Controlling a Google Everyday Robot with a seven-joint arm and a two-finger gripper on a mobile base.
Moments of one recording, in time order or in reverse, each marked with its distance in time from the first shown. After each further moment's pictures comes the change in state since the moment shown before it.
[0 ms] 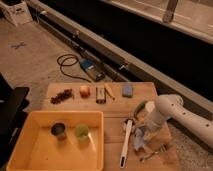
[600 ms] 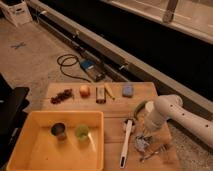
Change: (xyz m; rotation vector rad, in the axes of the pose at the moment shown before) arm 0.001 0.002 -0.001 0.020 0.031 0.025
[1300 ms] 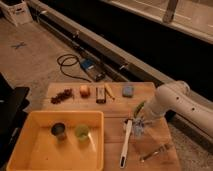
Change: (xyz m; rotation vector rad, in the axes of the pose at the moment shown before) arm -0.061 -0.041 -0.125 0.265 0.098 -0.029
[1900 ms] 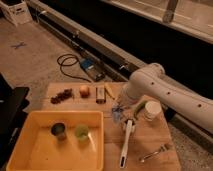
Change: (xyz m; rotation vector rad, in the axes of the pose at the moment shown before) arm -0.109 -0.071 -0.015 0.080 -0.051 -0.199
